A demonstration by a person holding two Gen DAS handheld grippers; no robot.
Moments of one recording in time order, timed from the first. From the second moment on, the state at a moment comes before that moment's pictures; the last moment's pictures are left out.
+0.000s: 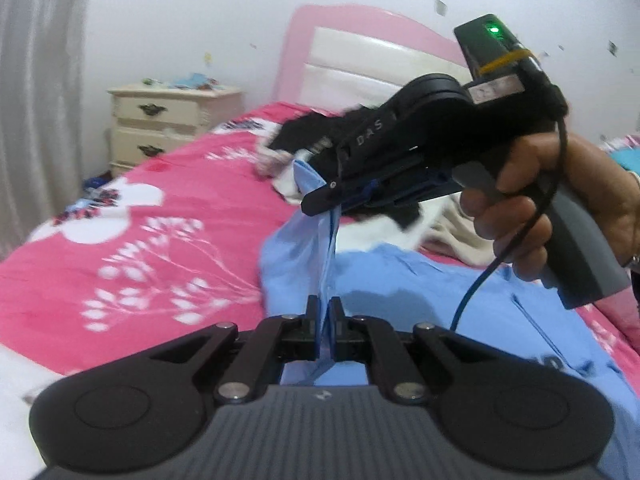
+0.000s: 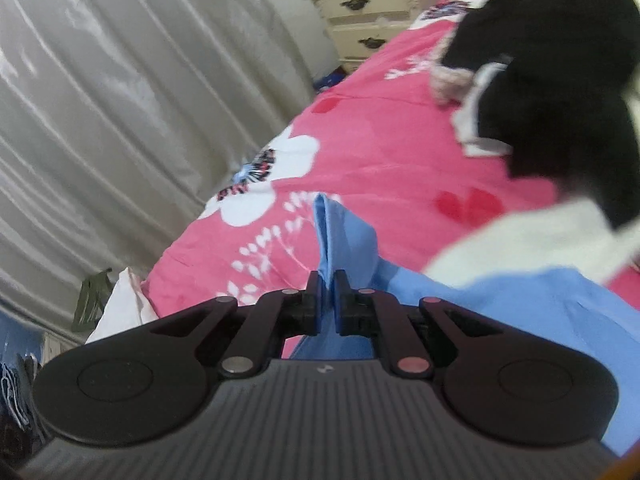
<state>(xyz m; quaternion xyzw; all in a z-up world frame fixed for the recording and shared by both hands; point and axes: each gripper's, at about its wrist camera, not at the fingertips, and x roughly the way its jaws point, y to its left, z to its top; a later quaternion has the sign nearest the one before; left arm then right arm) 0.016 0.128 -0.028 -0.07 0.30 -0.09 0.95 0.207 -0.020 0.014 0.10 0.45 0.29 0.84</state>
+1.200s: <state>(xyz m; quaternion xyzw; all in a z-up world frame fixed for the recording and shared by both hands) 0.043 0.153 -0.077 -0.08 0.41 -0.08 0.91 0.112 -0.118 0.015 -0.10 0.36 0.23 0.90</state>
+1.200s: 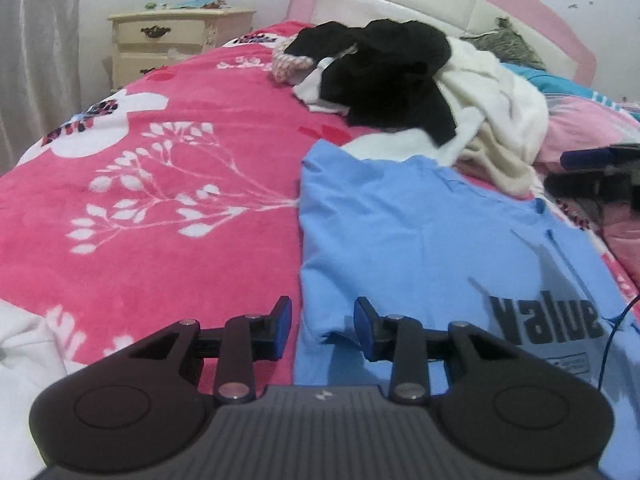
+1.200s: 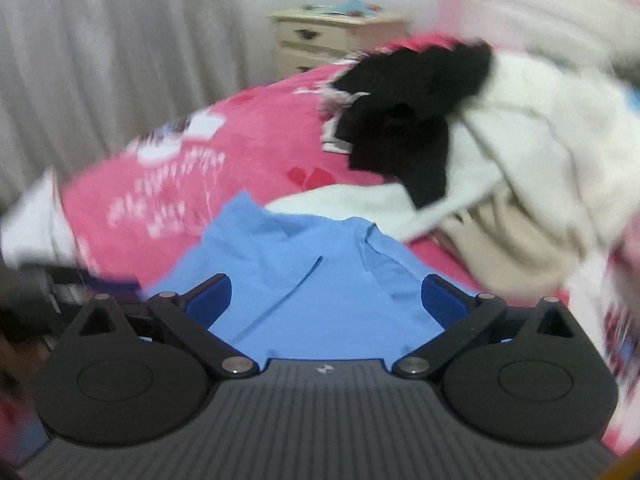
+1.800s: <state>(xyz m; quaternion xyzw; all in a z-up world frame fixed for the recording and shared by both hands) 0.043 0.155 -0.090 -0.06 0.43 -0.05 0.90 0.173 -0.037 -0.064 -0.17 0.38 0.35 0.84</state>
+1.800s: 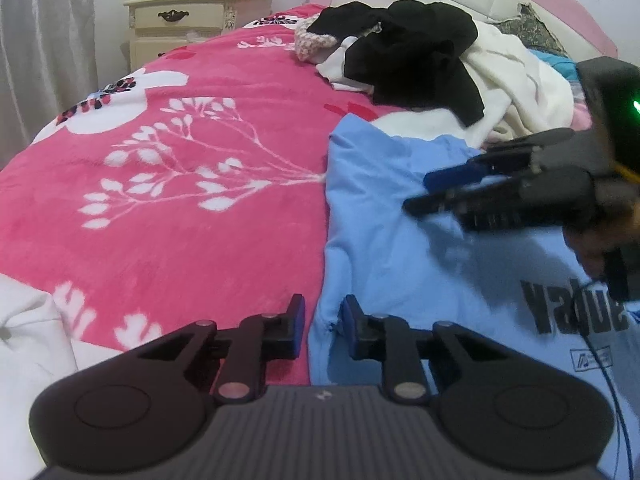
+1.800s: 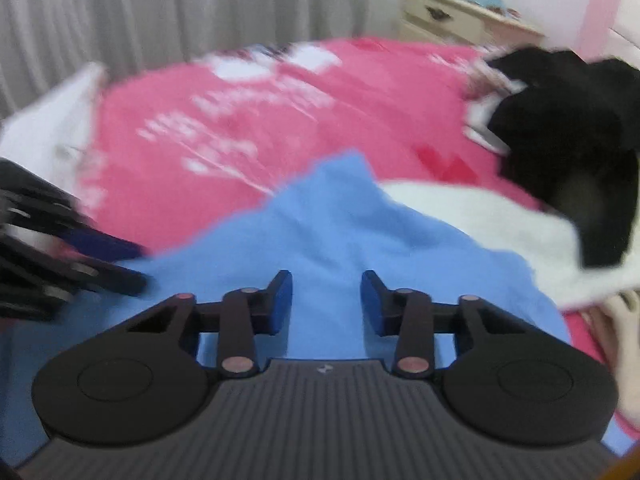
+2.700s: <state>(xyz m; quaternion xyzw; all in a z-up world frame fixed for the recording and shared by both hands) 0.034 0.154 -0.092 -0.05 0.43 -0.05 0.90 0.255 -0.013 -0.053 -0.04 0.40 0.38 0.83</state>
